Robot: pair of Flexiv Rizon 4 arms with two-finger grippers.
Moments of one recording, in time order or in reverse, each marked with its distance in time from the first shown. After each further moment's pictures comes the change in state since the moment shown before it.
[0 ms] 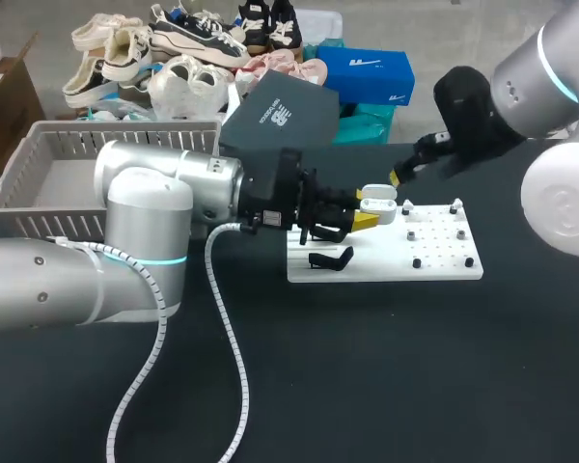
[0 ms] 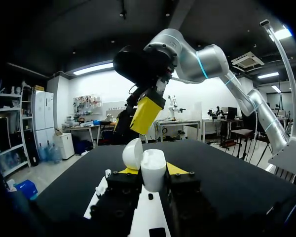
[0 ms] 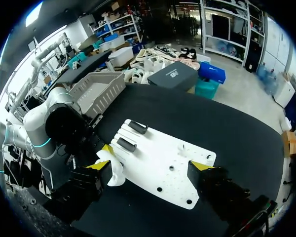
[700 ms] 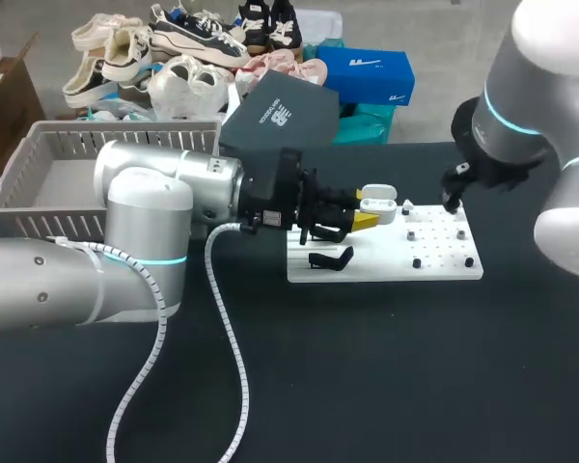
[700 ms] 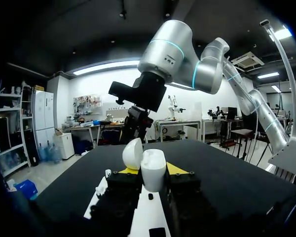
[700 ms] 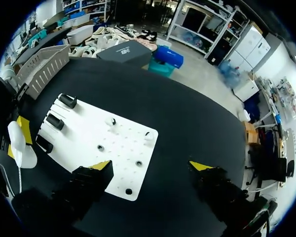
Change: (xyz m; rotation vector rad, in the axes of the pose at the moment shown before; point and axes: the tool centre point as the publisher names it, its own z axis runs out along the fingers) left arm 0.000 0.000 0.000 0.000 0.000 0.000; right arm 0.047 -0.098 0.024 0.446 0.170 -0.013
